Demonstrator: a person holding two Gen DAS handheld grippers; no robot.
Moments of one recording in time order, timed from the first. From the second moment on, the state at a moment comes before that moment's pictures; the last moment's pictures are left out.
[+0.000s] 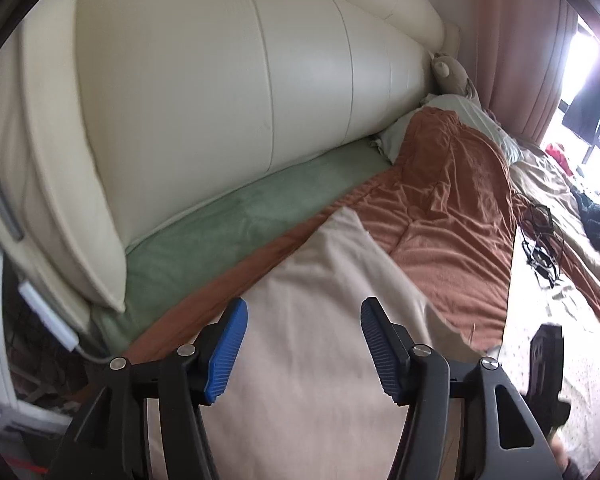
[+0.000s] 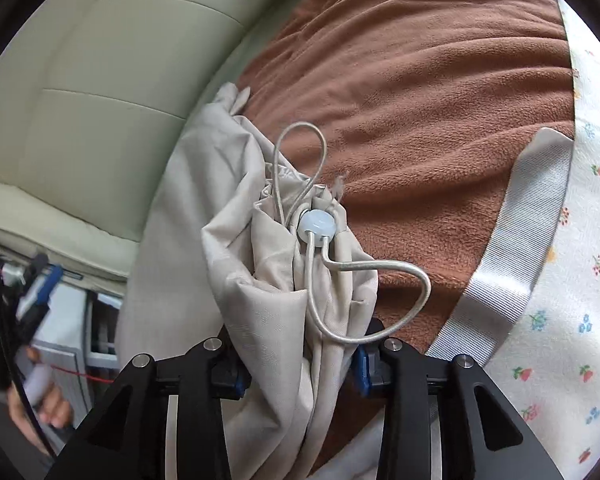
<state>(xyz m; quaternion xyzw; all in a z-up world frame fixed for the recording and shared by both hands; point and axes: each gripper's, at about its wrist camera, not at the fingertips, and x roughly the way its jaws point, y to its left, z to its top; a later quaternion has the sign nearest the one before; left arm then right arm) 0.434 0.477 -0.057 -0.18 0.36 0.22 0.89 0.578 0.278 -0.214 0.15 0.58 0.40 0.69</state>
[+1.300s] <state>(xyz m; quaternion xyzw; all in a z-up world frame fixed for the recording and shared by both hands) 0.285 0.409 -0.192 -0.43 0.35 0.23 0.80 0.593 0.254 -0.227 0.14 0.59 0.41 0.69</state>
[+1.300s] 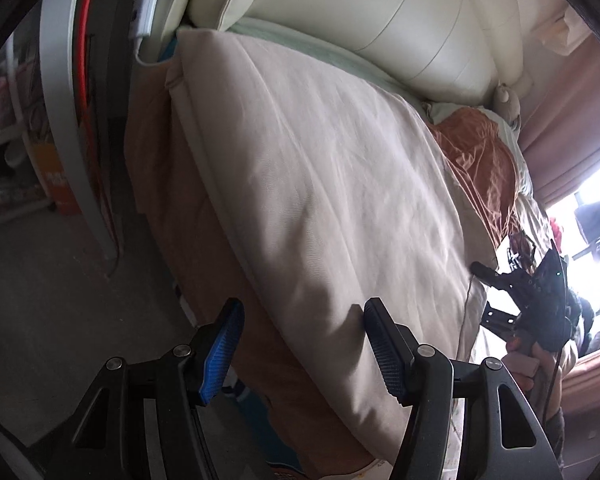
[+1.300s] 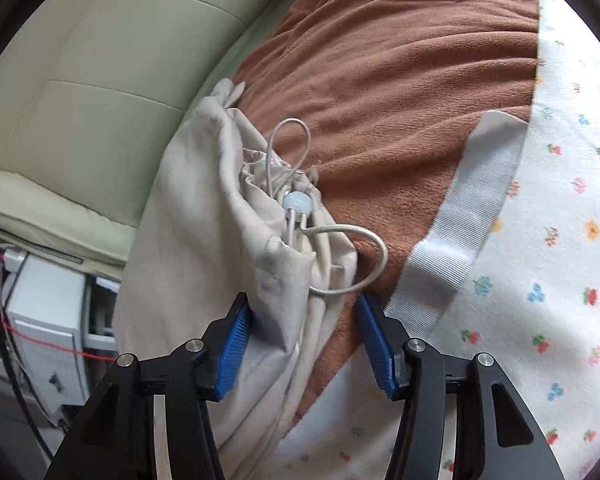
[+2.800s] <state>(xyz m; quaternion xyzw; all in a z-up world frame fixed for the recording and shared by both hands) 0.245 0.273 -0.022 -0.26 0.28 0.20 0.90 0.435 0.076 -0.021 0.02 0.43 0.34 0.83</state>
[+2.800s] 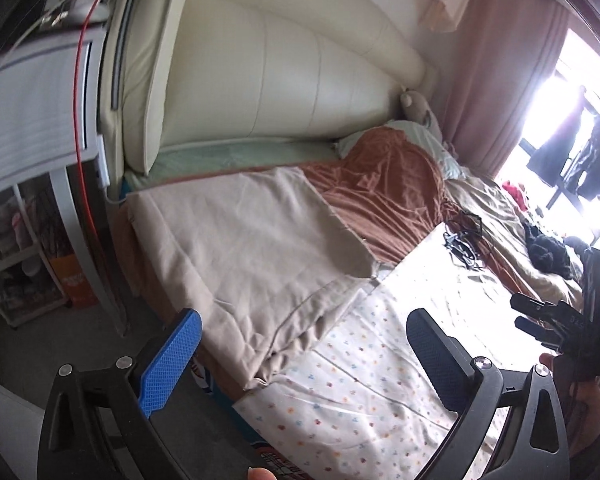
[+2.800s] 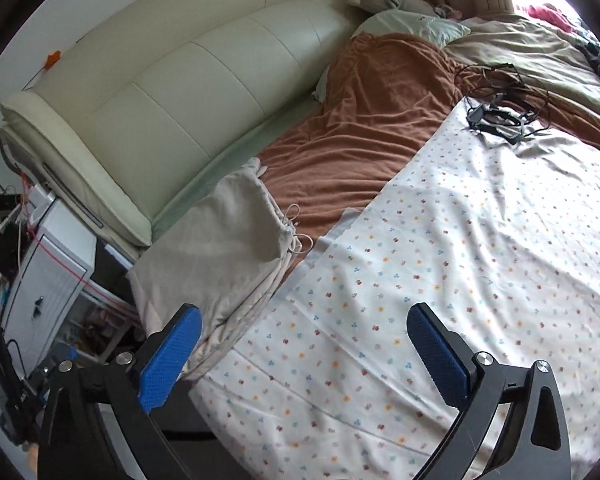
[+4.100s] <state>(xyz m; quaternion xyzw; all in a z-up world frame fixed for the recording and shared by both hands) 0.093 0.070 0.046 -0.09 0.23 0.07 0.97 0.171 -0.170 0.033 0.04 0.28 0.23 0.93</state>
